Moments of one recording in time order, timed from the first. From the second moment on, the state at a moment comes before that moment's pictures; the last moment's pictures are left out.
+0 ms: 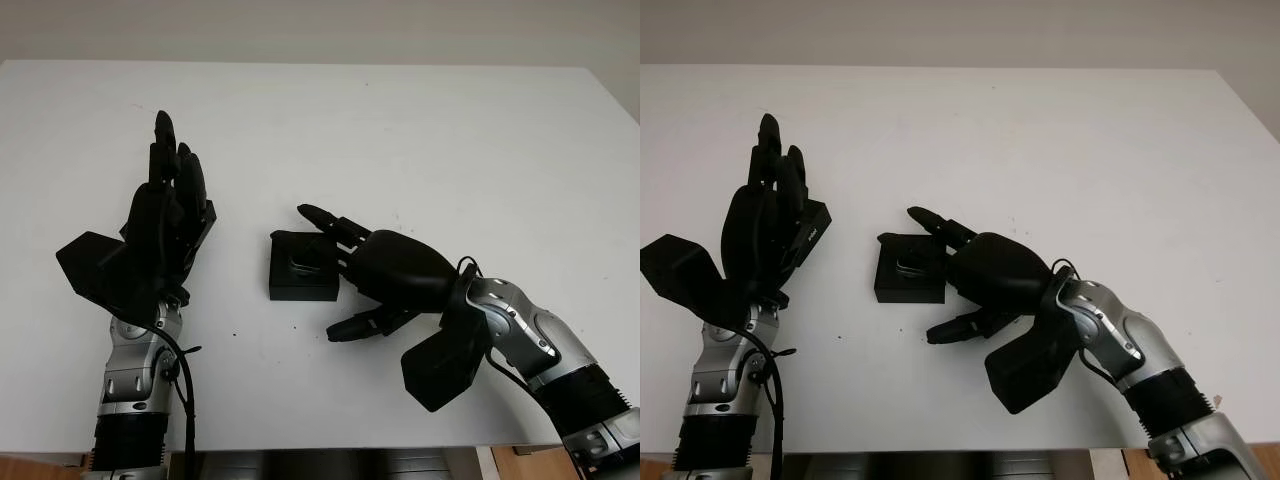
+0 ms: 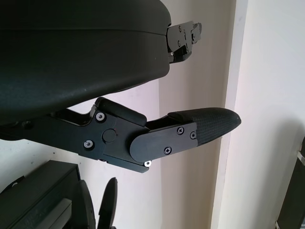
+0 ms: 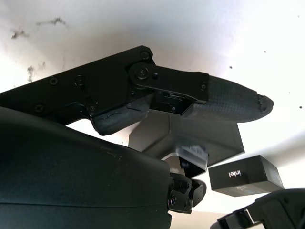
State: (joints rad) left arm -0.29 0.13 0.18 0.07 -0.20 -0.07 -0.12; right arm -0.46 -0.54 0.34 0.19 -0.63 -0.55 0.33
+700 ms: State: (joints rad) left arm -0.28 0.12 0.18 0.06 -0.20 -0.08 -0.12; right arm -0.48 -0.55 0.35 0.16 -0.61 -0.53 0.38
